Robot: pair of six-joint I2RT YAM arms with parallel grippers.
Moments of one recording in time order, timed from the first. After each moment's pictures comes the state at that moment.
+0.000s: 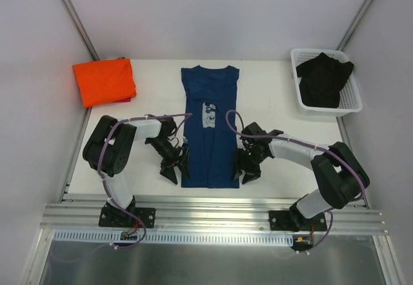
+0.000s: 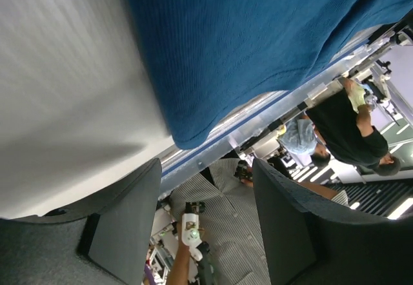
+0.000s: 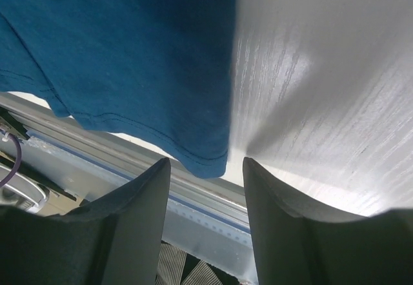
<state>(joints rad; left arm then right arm) -0.40 1.80 0.92 -0.91 0.75 -0.28 0.63 1.52 0.78 -0.63 -0.41 0.65</state>
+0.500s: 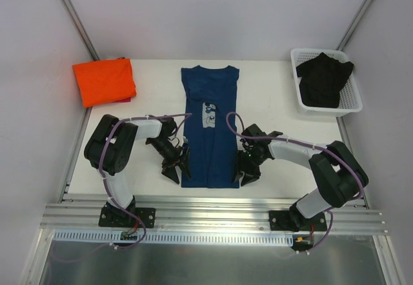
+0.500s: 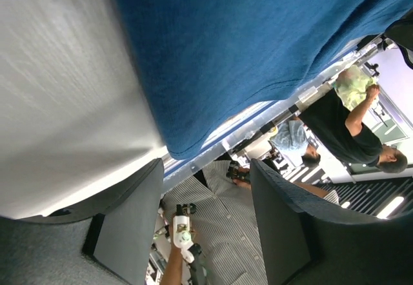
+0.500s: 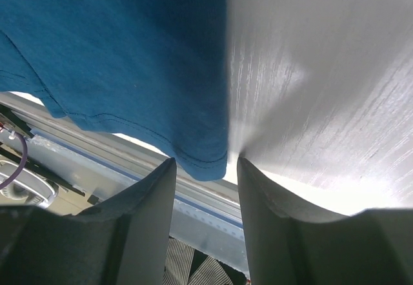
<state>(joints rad) -0.40 1.83 0.93 -0.88 0.78 -0.31 0.63 1.54 0.75 -0.61 -0.44 0.67</state>
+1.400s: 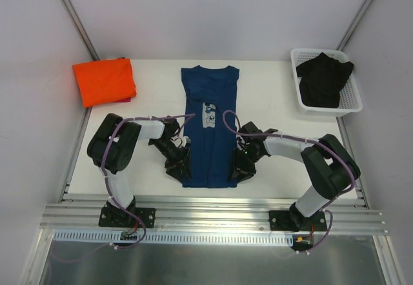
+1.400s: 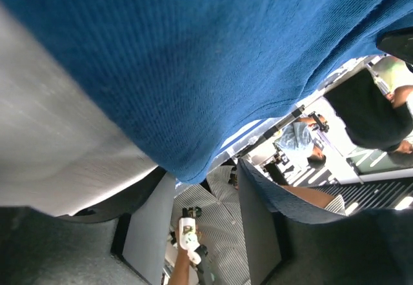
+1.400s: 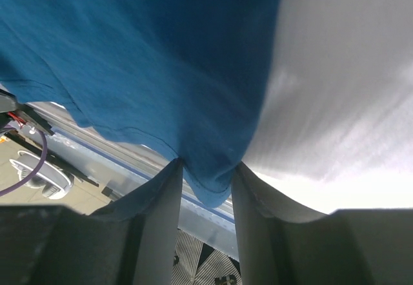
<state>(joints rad) -0.43 1.86 0.92 -0.81 0.78 -0.33 0.63 1.62 0.79 -0.57 -0.49 0.68</state>
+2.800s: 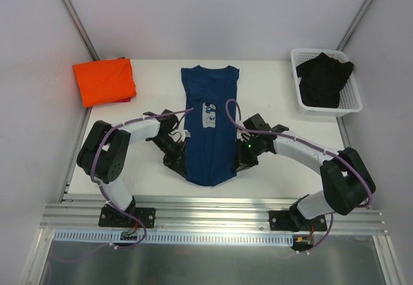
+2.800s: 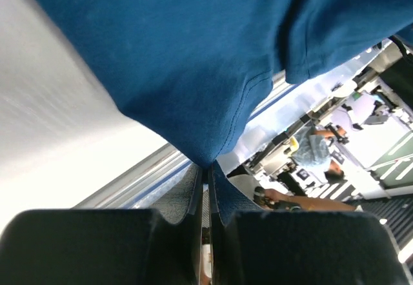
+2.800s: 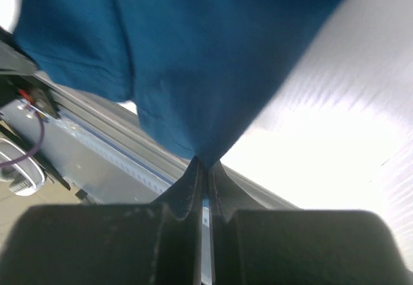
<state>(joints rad) -0.43 1.73 0.93 -0.86 0.75 -0.32 0.62 1.46 0.82 -0.60 -0.46 0.57</state>
